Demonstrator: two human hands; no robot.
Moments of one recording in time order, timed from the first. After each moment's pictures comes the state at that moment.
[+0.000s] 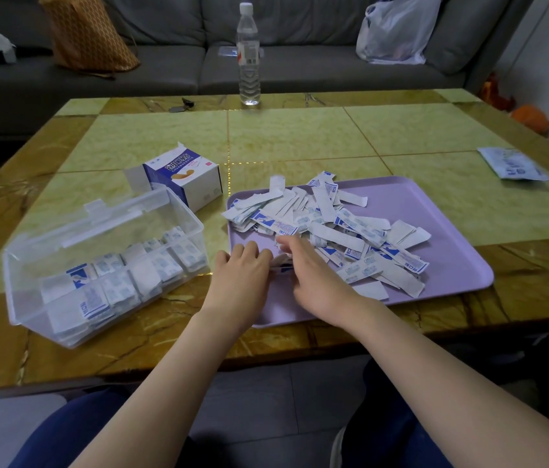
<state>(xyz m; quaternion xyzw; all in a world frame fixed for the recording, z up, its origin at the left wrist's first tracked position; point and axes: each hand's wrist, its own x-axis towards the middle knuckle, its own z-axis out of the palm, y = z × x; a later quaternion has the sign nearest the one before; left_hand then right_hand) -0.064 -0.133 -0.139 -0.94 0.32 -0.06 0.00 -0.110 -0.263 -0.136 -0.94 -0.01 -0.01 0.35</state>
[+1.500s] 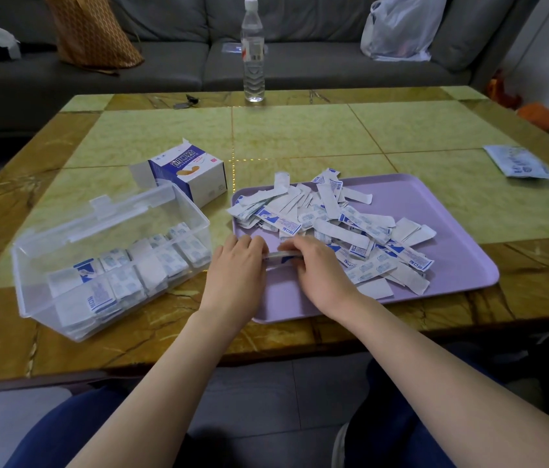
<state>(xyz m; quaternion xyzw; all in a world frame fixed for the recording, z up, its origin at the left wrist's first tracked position) -0.061 -0.124 -0.138 -0.95 0.29 -0.09 -0.12 -0.099 -0.260 -0.147 -0.94 0.06 -0.10 0.33</state>
